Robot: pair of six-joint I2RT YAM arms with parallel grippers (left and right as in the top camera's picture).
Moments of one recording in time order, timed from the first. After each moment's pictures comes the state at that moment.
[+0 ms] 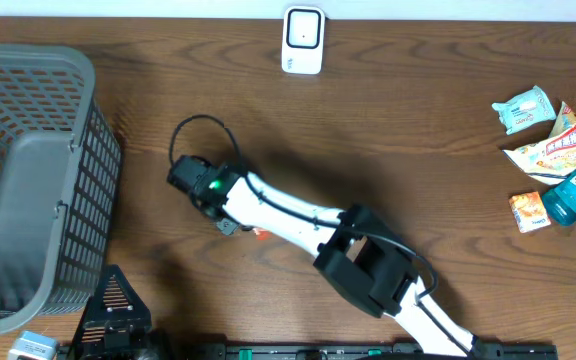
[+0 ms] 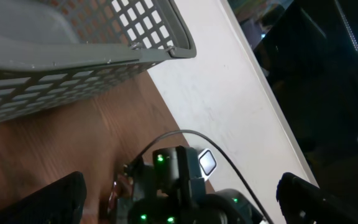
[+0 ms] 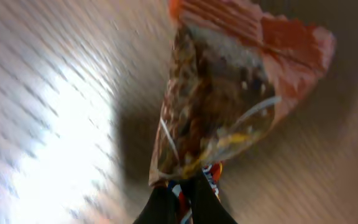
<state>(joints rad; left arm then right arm) 0.38 0.01 0.93 -1.10 0.14 -0.98 0.99 2.36 1.89 -0.96 0.16 0.16</state>
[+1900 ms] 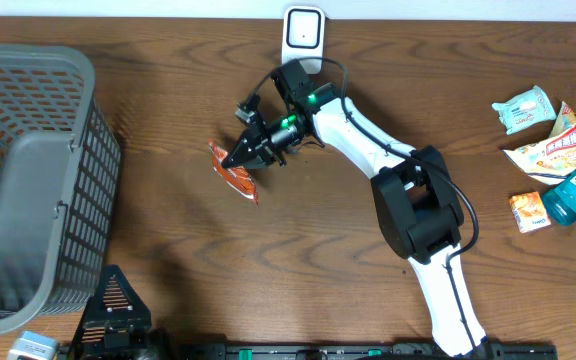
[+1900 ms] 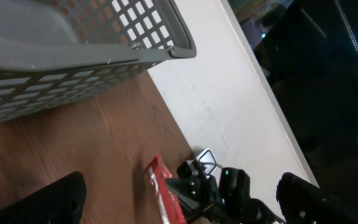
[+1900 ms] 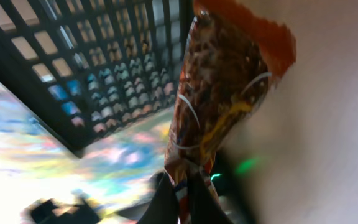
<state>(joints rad) 0.38 0.01 0.93 -1.10 0.14 -0.98 0.55 2.38 1.90 -0.71 -1.27 0.53</state>
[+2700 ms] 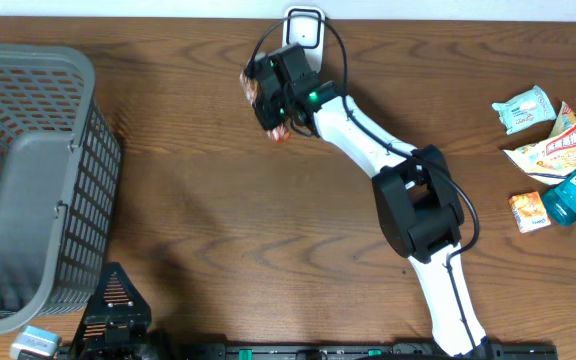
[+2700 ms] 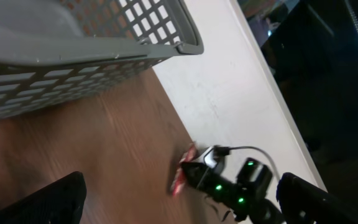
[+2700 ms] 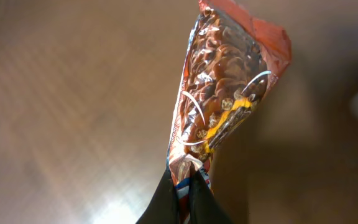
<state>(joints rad) 0.38 0.01 0.90 -1.10 0.14 -0.98 0.54 2.38 1.92 -0.35 -0.22 -0.05</state>
